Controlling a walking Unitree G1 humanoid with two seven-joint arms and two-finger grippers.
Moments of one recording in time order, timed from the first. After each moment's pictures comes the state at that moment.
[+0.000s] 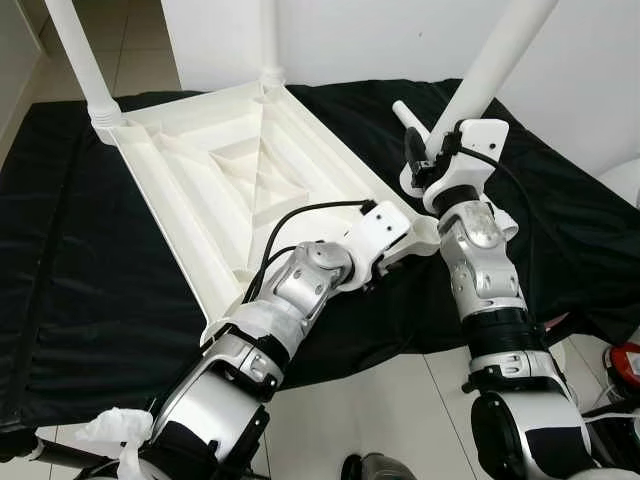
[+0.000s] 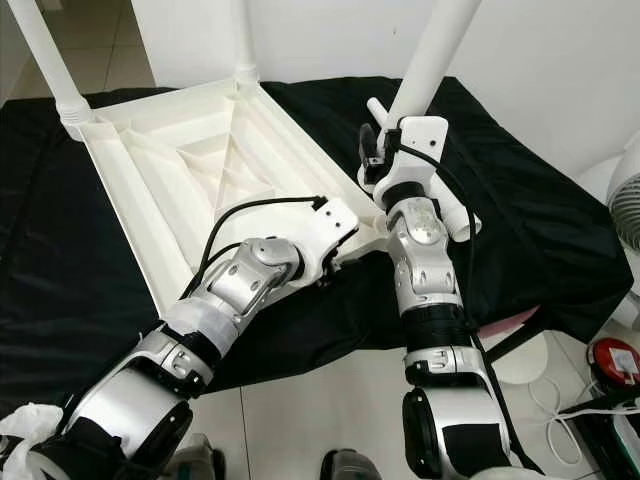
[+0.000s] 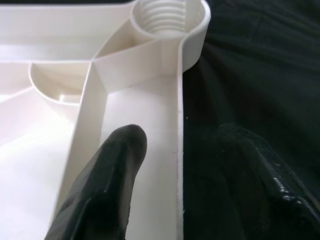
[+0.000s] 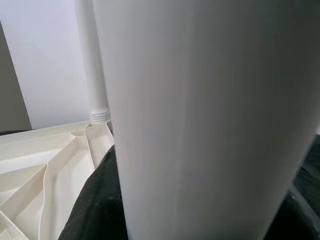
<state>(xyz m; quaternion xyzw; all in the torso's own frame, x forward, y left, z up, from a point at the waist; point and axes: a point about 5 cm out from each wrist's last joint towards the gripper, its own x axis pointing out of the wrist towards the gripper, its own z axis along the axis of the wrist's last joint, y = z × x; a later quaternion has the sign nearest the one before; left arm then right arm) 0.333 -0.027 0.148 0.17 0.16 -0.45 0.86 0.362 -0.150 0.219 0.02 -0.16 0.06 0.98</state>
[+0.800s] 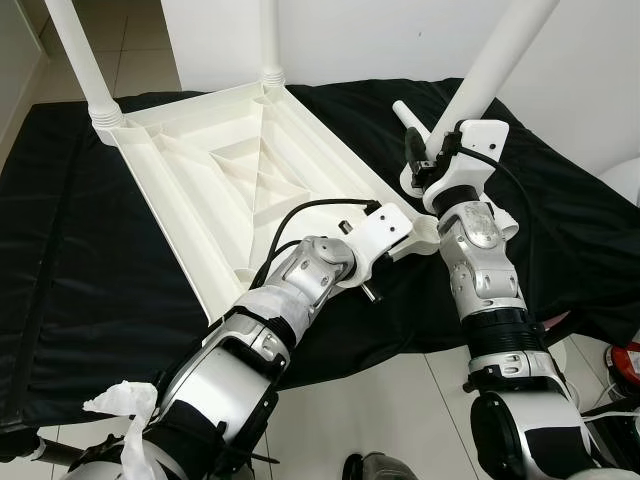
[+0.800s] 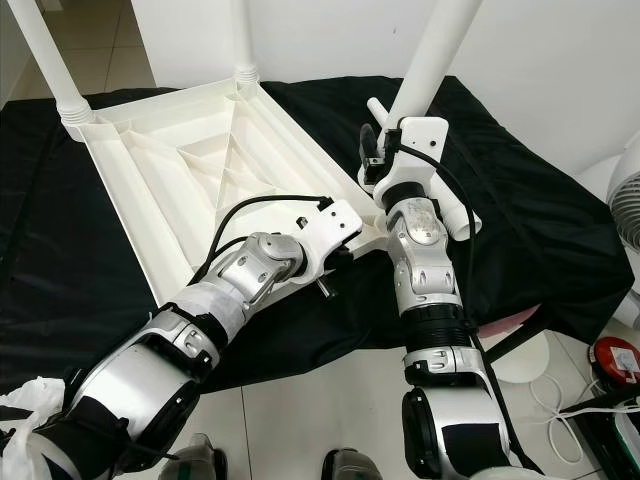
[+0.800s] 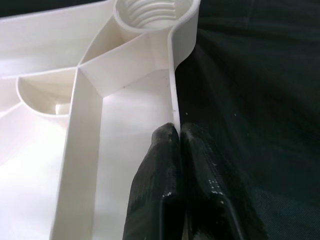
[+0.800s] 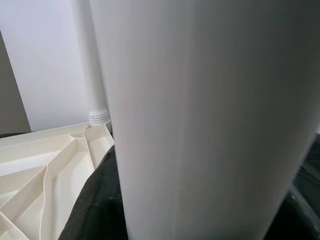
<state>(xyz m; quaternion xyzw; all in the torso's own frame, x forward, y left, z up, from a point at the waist) 0.336 -0.032 0.142 0.24 0.14 -0.46 0.84 0.362 -0.150 0.219 0.03 -0.16 0.06 0.98</state>
